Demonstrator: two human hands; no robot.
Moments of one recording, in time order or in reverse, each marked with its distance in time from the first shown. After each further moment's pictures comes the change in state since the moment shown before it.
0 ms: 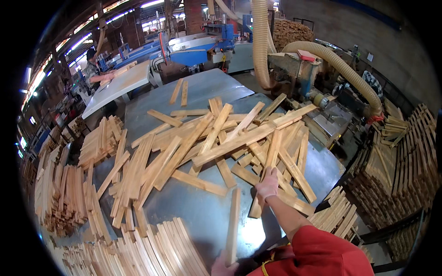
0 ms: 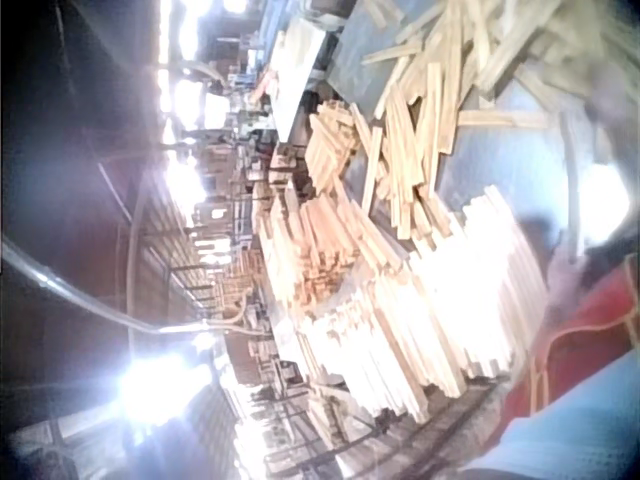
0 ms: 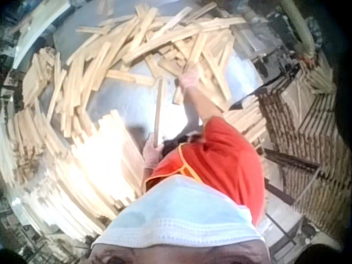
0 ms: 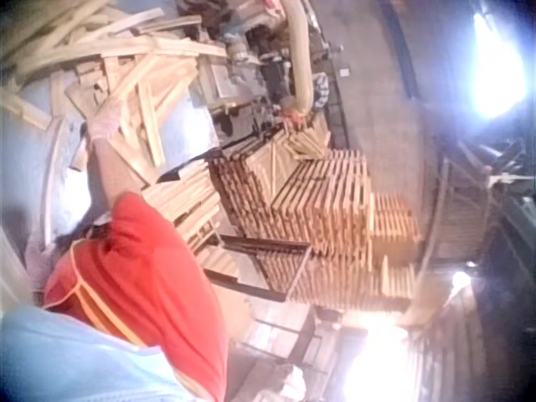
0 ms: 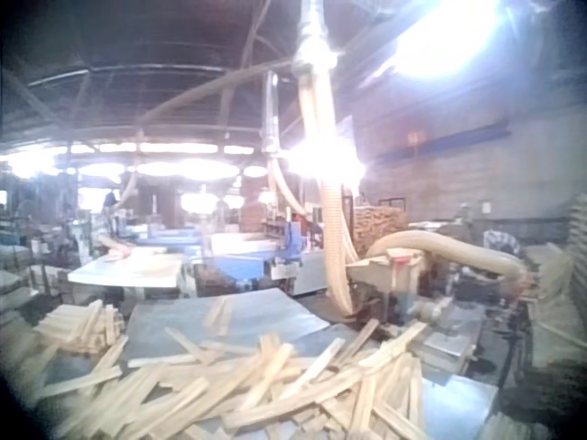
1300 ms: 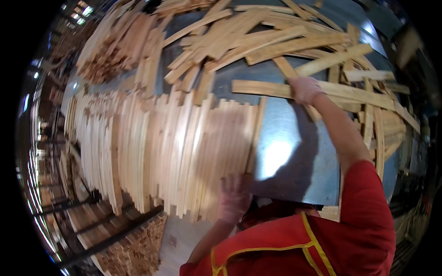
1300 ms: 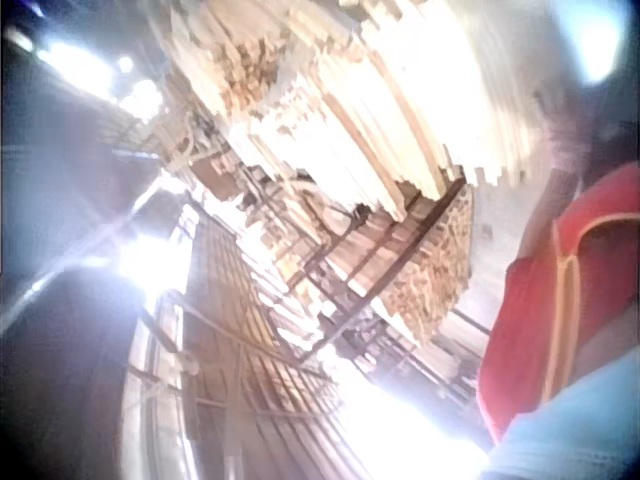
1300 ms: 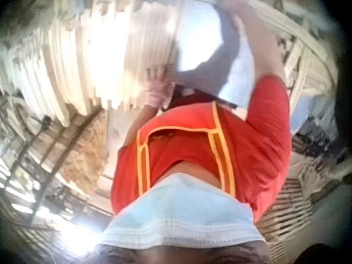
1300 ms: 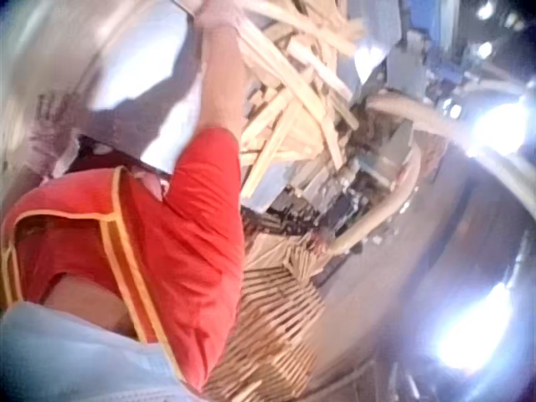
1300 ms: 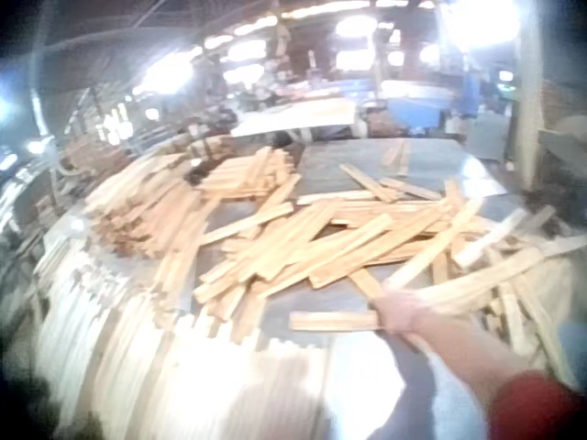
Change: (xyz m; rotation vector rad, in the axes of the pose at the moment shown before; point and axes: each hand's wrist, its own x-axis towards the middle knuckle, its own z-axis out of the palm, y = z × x) left_hand -0.051 -0.056 0.006 0.815 0.692 0.134; right_hand -0.028 -0.259 0.093 -0.658 -0.752 -1.238
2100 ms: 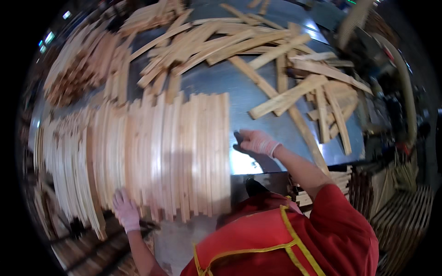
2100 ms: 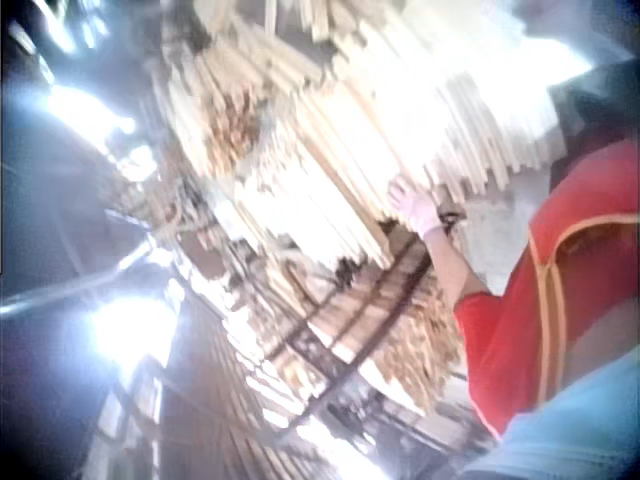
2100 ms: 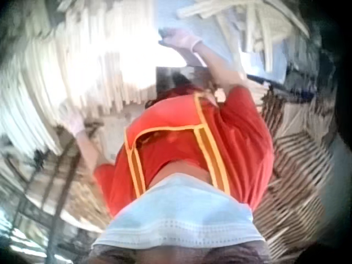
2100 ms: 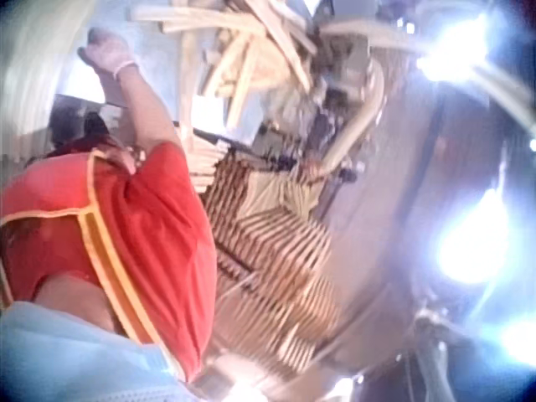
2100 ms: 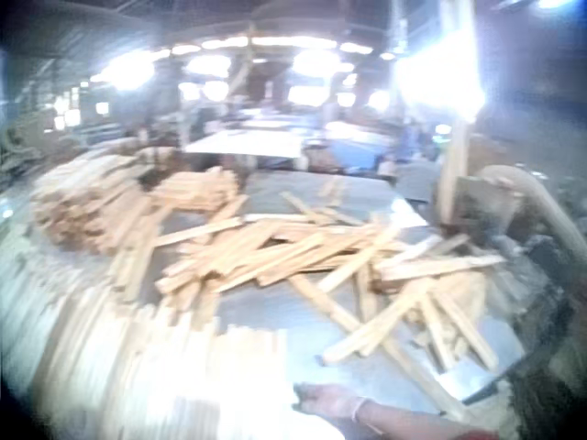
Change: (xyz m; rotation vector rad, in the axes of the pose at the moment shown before) left_hand -0.193 -0.346 -0.049 0.337 -0.031 -0.452; right_hand -0.203 -0.169 0.114 0.730 0.042 -0.045
